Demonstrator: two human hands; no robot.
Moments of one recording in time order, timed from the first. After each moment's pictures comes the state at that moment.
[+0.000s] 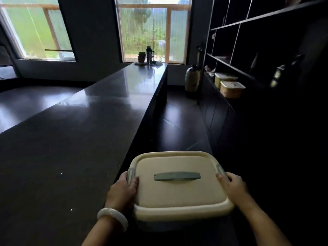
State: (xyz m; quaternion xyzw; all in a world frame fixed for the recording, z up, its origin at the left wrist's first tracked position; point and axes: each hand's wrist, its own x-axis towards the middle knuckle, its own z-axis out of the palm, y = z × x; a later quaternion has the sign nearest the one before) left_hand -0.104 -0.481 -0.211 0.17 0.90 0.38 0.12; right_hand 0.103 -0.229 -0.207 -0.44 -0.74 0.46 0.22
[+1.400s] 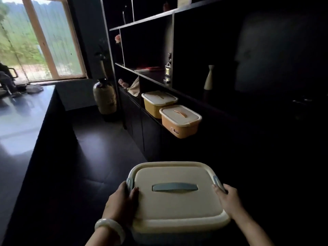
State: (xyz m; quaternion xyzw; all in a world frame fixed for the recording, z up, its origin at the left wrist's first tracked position) left_hand -0.627 0.358 -0.228 0.46 0.80 0.32 0.20; right_hand -0.315 0.438 -0.228 -0.65 -0.52 0.40 0.38
